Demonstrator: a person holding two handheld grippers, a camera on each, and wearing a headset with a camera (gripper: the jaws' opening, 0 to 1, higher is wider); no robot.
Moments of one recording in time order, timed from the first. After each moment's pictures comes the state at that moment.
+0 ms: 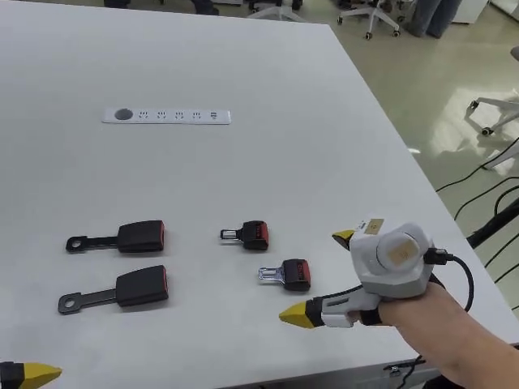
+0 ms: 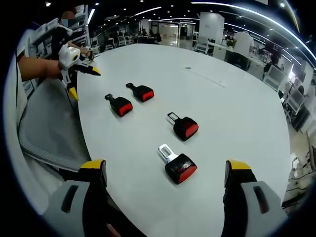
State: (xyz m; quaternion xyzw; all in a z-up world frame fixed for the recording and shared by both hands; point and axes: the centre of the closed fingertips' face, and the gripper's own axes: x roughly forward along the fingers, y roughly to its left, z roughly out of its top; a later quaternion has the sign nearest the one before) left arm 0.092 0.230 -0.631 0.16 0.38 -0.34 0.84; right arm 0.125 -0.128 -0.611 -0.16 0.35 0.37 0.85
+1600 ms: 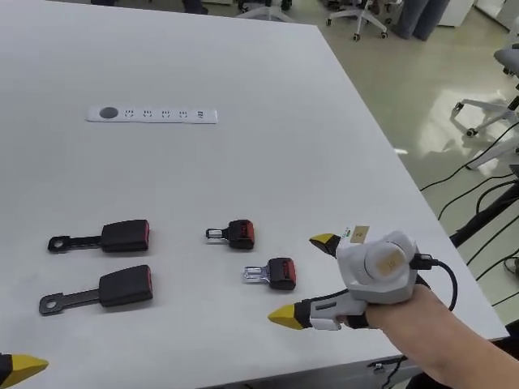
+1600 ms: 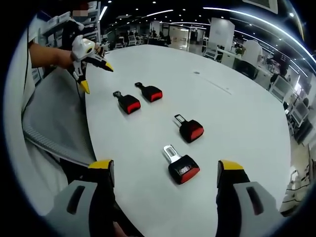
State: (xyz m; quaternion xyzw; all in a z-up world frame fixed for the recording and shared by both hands) left arm 0.100 0.219 -0.630 0.19 0.38 -0.35 0.83; right arm 0.117 -0.126 -0.609 -0.18 0.33 0.40 0.84
